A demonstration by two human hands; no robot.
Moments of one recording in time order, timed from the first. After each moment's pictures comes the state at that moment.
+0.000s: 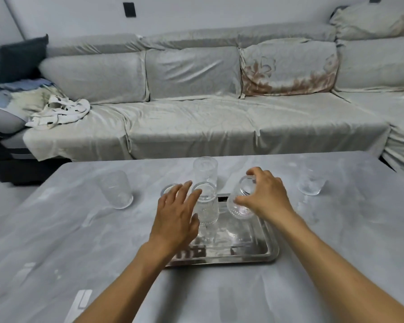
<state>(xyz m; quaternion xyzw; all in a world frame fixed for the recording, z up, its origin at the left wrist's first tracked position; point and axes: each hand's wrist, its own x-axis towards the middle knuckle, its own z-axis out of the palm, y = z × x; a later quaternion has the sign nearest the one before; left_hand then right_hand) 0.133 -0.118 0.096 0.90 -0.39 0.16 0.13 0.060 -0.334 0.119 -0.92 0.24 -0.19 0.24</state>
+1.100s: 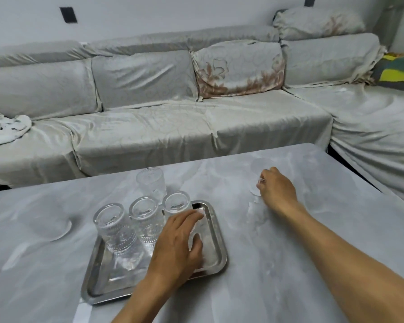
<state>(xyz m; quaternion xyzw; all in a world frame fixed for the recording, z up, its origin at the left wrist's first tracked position) 0.065 -0.219 0.073 0.82 -0.44 0.11 0.35 0.010 -0.498 0.089 -0.90 0.36 -0.18 0.15</state>
